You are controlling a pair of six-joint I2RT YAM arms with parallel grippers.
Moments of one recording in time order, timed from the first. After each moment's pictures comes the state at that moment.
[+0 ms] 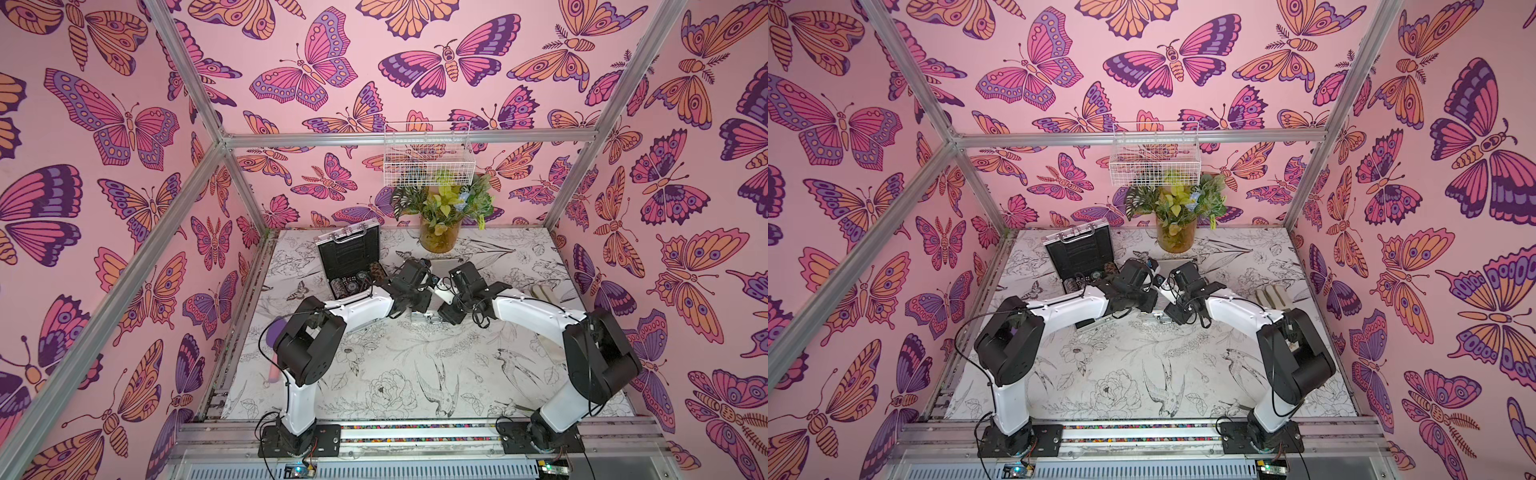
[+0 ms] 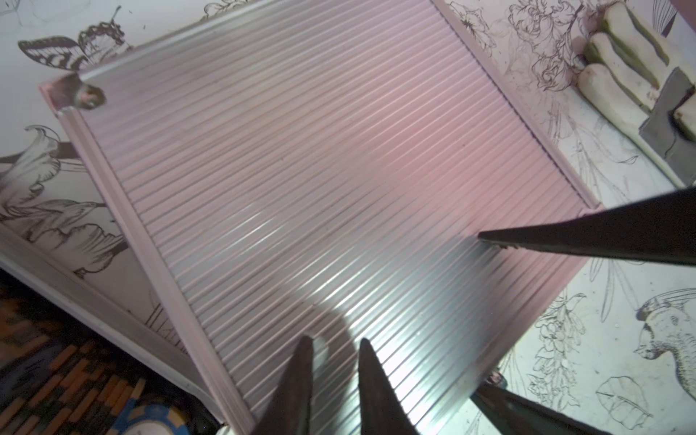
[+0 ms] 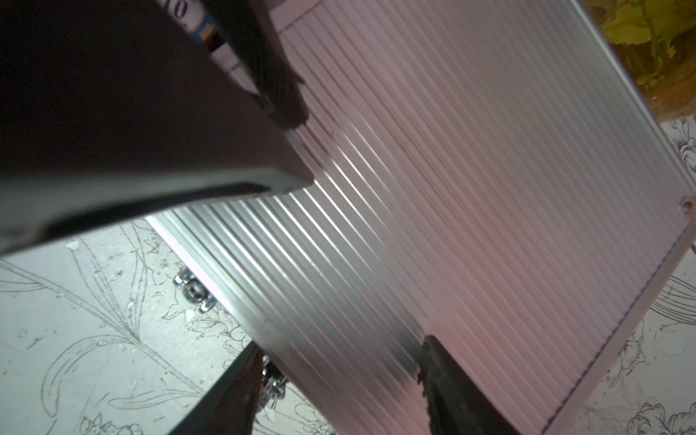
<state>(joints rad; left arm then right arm) -0.73 1.93 1.31 -0.25 0.06 -0.23 0.53 1.66 1.04 -0.40 -0.02 -0.40</state>
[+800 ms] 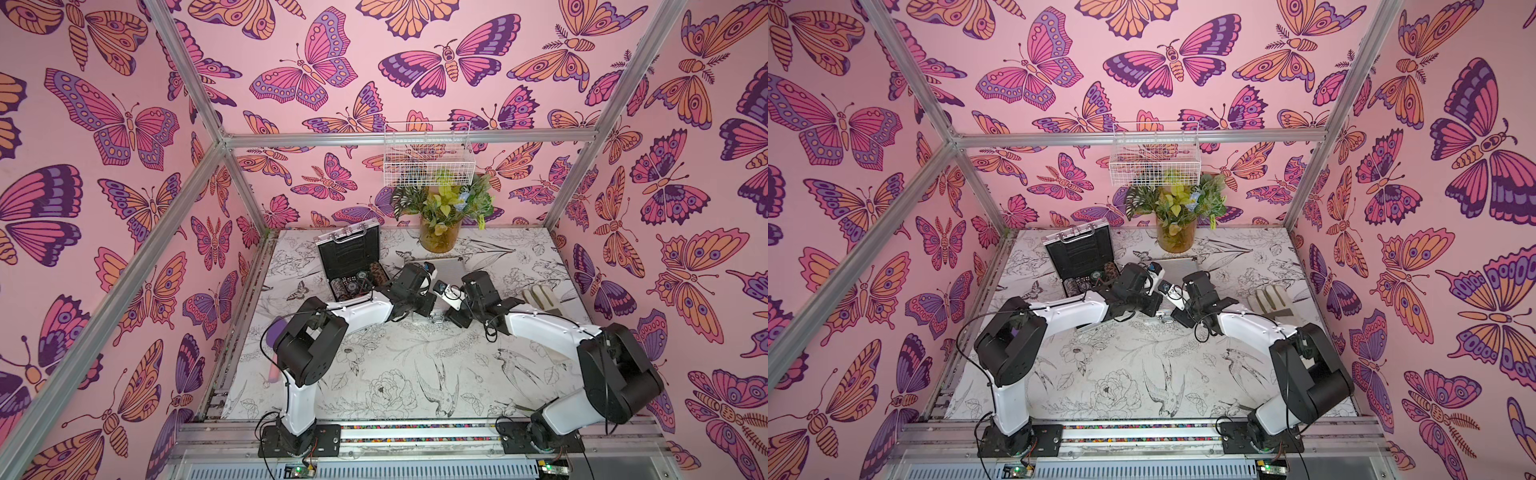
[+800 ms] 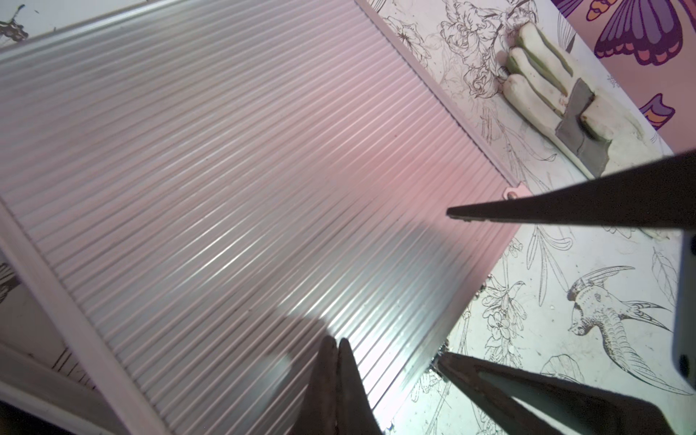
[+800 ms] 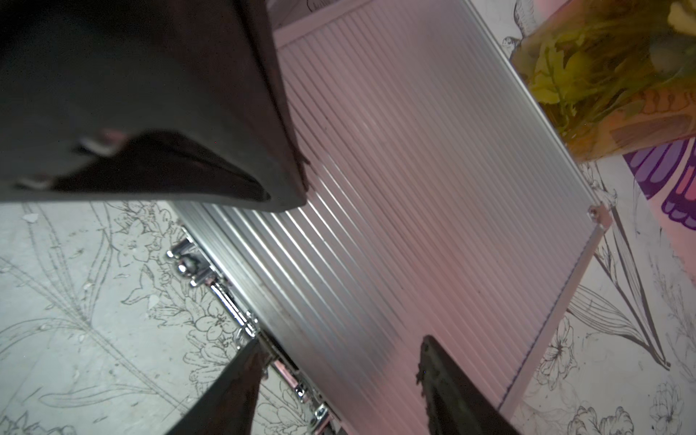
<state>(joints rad) -0.73 1.94 1.24 -0.10 0.17 -0.24 0.51 1.51 0.83 -0.15 -0.03 -0.56</state>
